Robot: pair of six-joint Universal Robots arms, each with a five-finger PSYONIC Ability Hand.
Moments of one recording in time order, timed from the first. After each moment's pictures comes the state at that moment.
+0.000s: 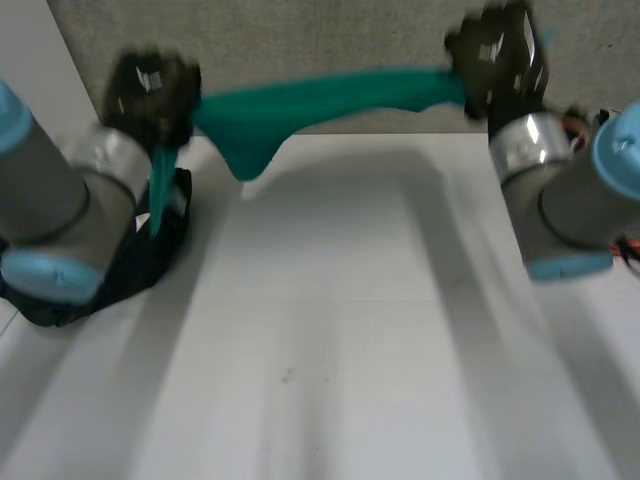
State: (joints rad) left arm 4.37 -1.96 -1.35 3.46 -1.47 3.51; right arm 1.96 -1.11 1.33 -0.62 1.47 2.46; left_hand 1.15 1.19 1.19 1.20 0.96; right_hand 1.13 1.17 1.19 1.20 1.00
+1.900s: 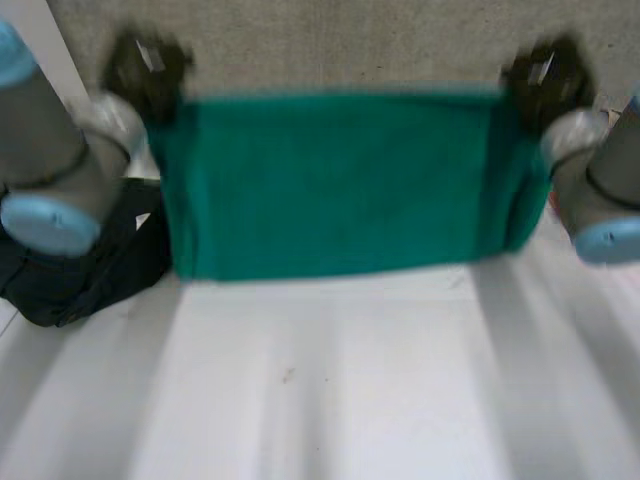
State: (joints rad) left arm 4.39 -2.11 -0.94 3.28 -1.48 3.76; right arm 1.83 -1.03 1.09 -0.30 1.52 2.36; left_hand 1.15 1.20 1.19 1.20 0.99; right_hand 1.13 1.17 1.19 1.20 1.02
